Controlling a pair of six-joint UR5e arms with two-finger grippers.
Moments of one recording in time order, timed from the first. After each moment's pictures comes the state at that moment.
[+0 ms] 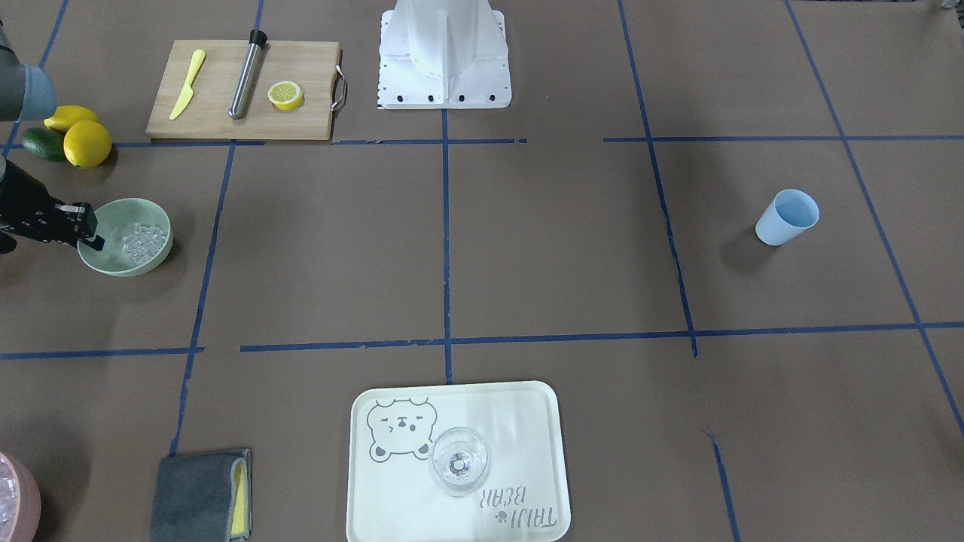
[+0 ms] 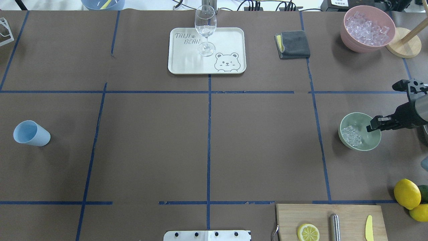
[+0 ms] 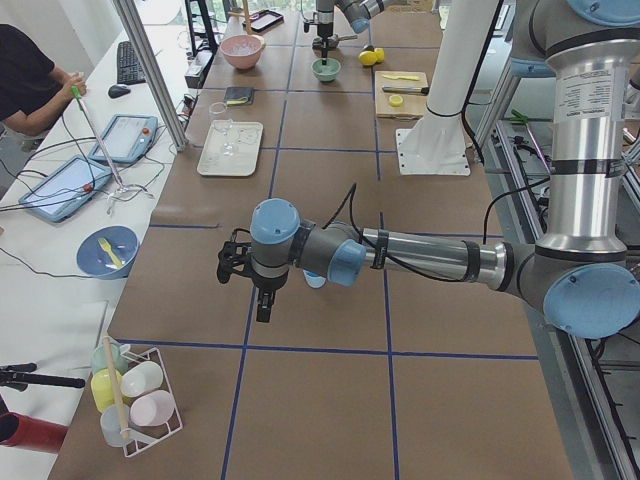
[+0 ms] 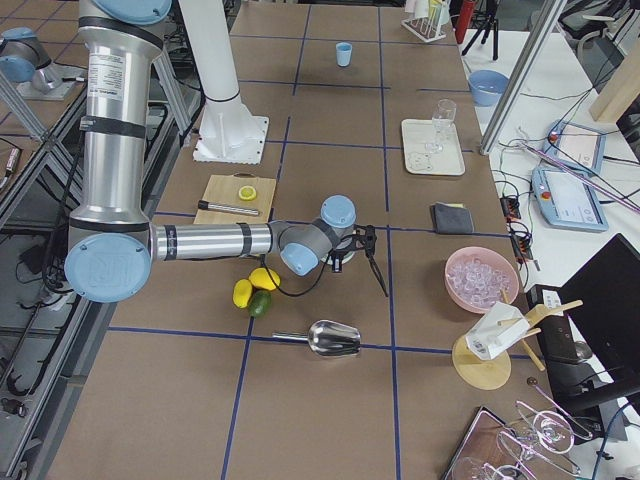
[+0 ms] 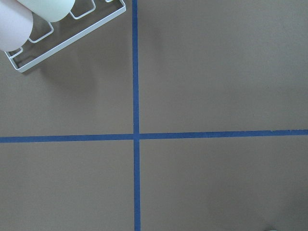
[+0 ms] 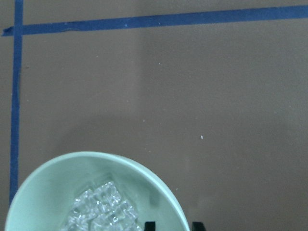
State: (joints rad) left arm -1.50 -1.52 -1.72 -1.81 -2.34 -0.26; right arm 0.99 -1.68 1.65 -0.85 2.29 0.86
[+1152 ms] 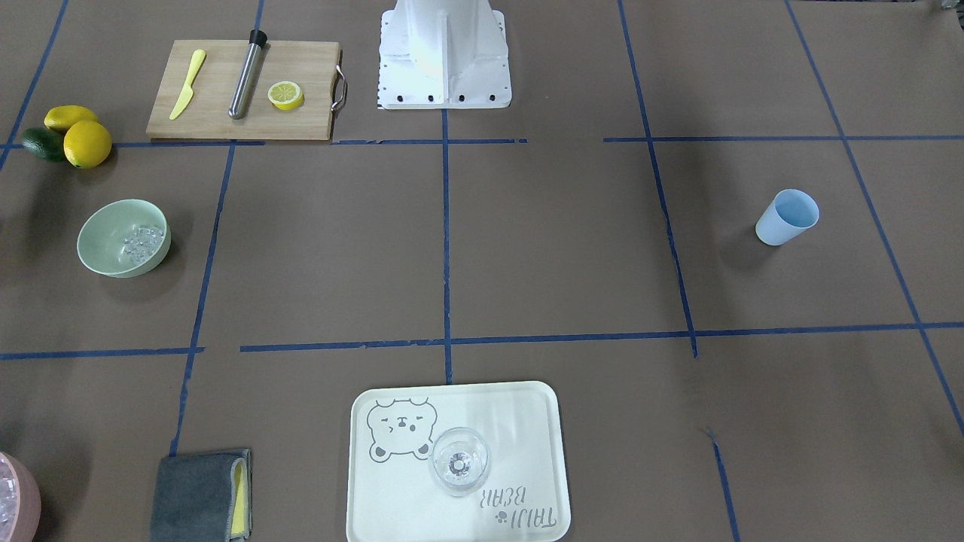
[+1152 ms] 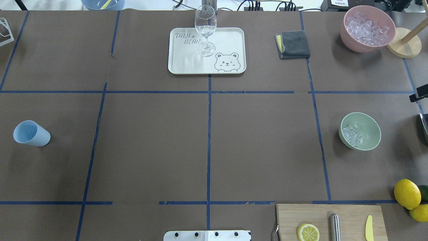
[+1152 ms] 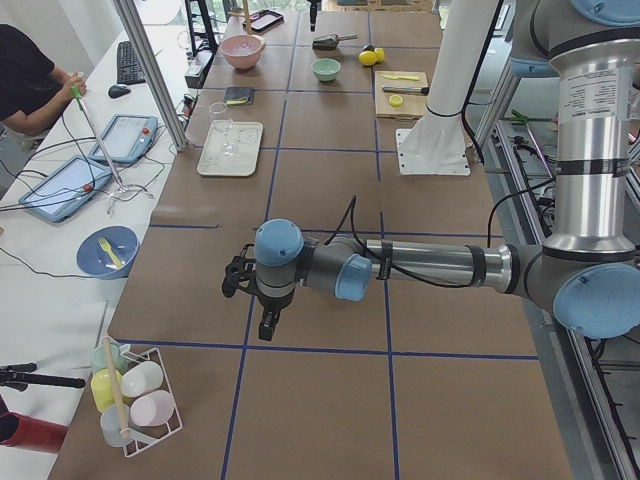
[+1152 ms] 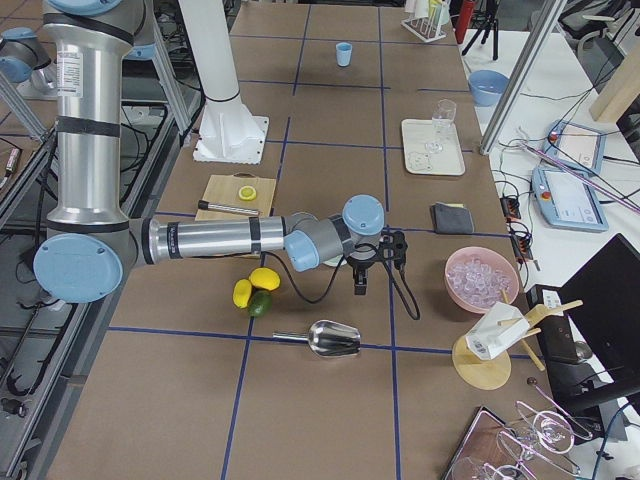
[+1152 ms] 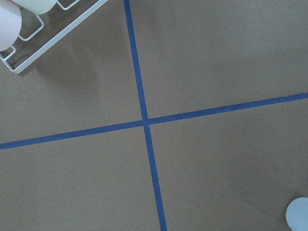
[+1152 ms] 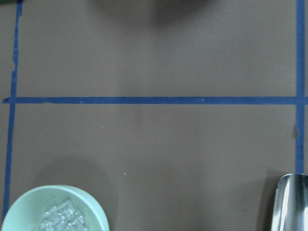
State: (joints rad) left arm -1.53 -1.50 -1.67 -1.80 -2.35 -0.05; right arm 1.36 -1.62 1.70 -1.32 2.41 0.34
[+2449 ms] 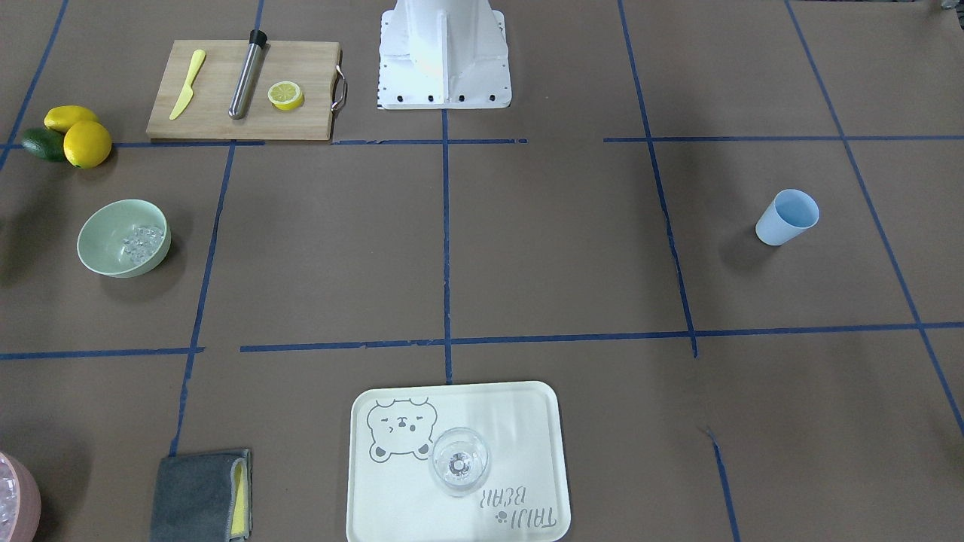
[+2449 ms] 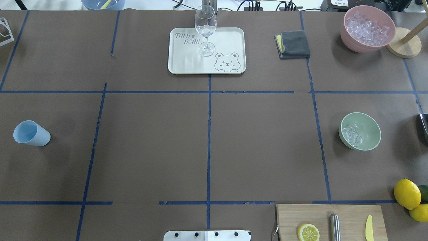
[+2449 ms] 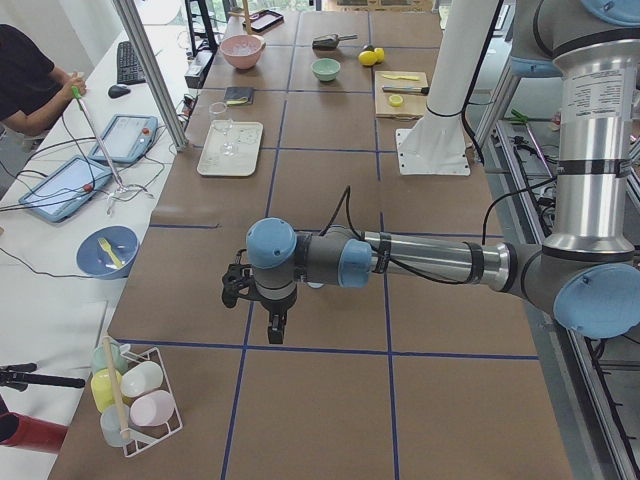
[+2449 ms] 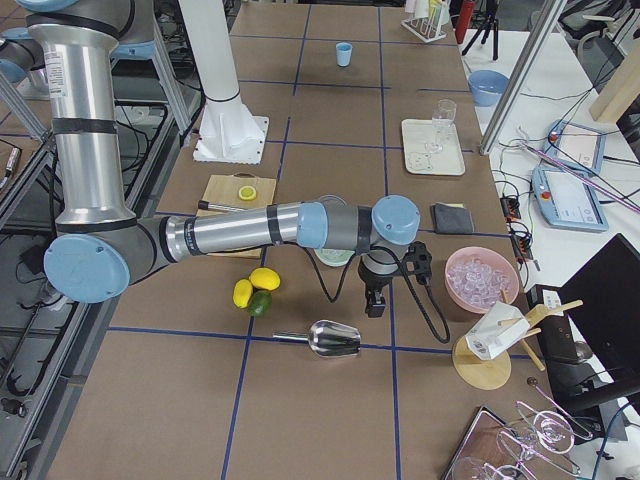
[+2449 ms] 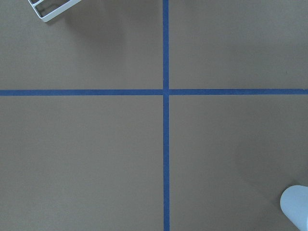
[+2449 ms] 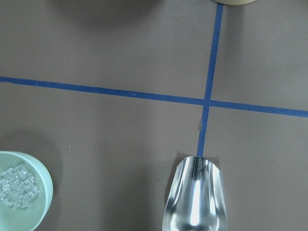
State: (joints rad) left arm -1.57 -1.52 -1.72 -1.56 -2.38 -0.04; right arm 1.55 -1.52 1.71 -1.79 2.40 -0.11
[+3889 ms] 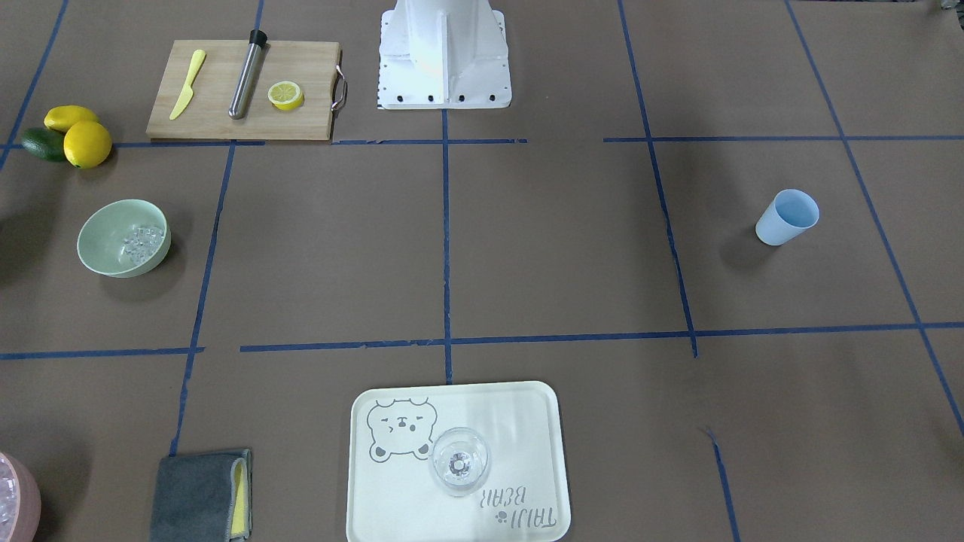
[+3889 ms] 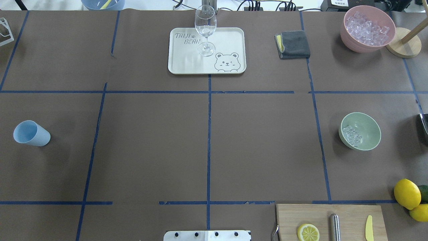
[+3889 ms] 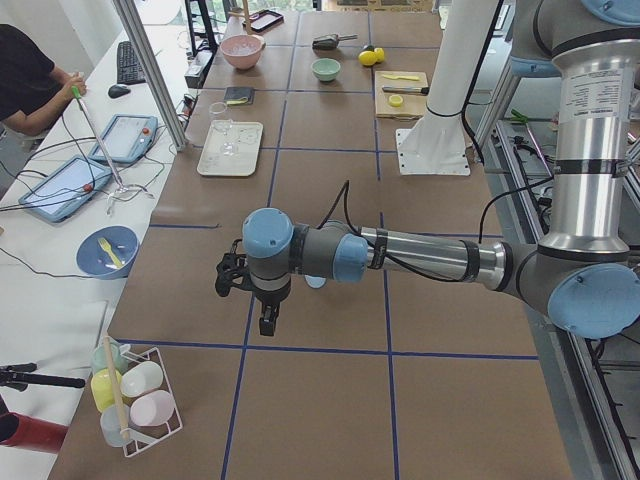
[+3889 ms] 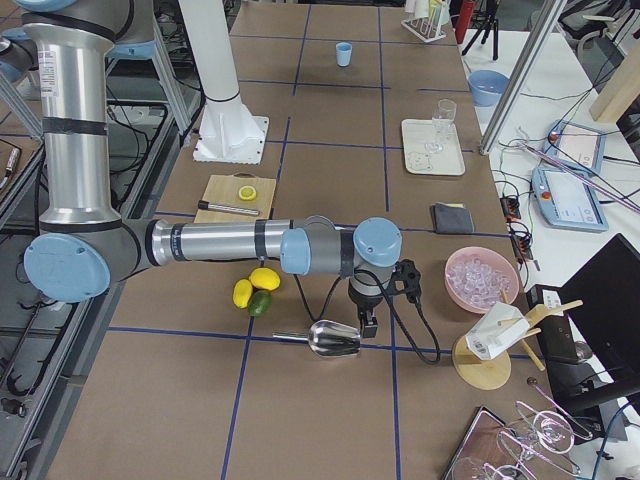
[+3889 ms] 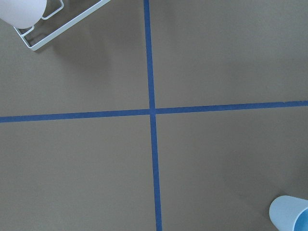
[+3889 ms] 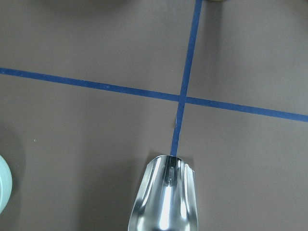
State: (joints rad) left arm -1.57 -1.54 -1.72 -1.60 -2.38 -0.04; right arm 1.56 -1.59 1.67 -1.62 2.36 -0.11
